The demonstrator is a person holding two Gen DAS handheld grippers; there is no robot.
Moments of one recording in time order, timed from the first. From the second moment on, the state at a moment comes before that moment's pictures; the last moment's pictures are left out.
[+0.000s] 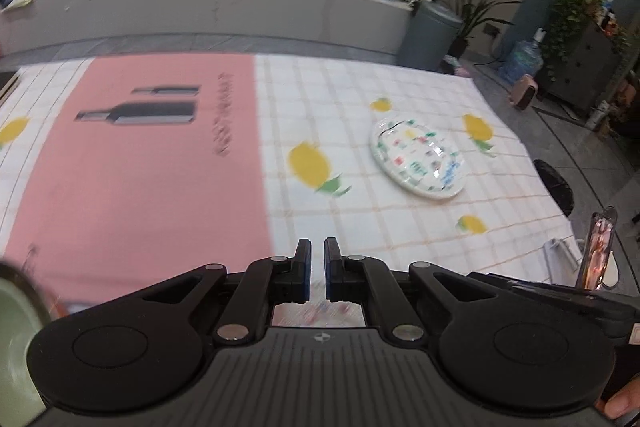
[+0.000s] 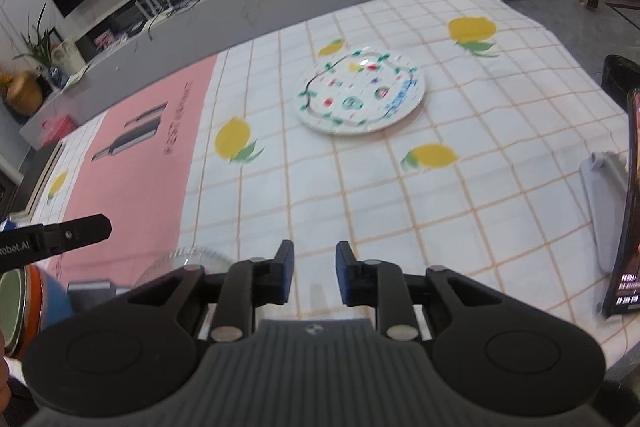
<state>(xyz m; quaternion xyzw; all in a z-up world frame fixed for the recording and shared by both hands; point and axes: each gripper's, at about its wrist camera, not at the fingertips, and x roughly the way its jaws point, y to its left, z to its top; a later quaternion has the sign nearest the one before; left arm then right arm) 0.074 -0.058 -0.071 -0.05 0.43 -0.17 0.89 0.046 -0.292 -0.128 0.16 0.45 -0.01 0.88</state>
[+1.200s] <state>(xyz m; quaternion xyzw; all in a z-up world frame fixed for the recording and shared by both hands) 0.253 -0.157 -0.164 -0.14 0.50 -0.18 0.83 0.176 -0.416 -0.196 0.30 0.40 -0.09 0.86</state>
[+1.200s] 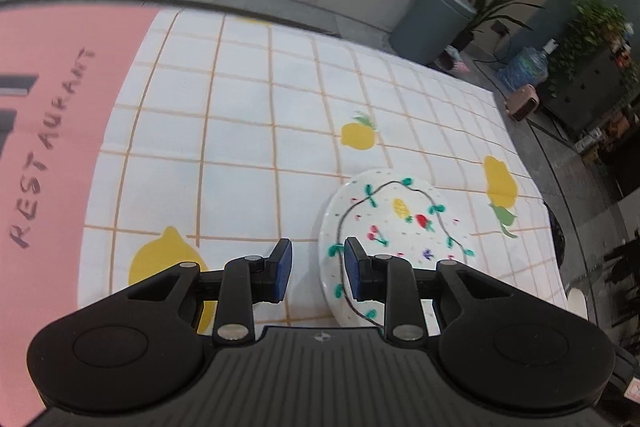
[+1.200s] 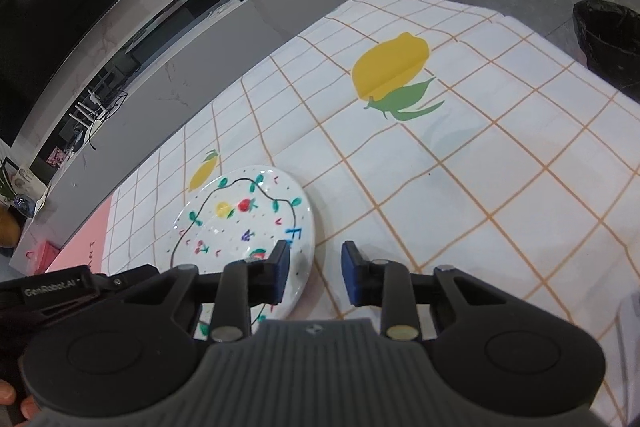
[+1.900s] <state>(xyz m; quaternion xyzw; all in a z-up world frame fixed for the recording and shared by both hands) 0.249 -0.162 -0.154 -0.13 0.50 -0.18 0.84 0.182 -0.416 -0.196 0.32 0.41 -0.07 0.85</state>
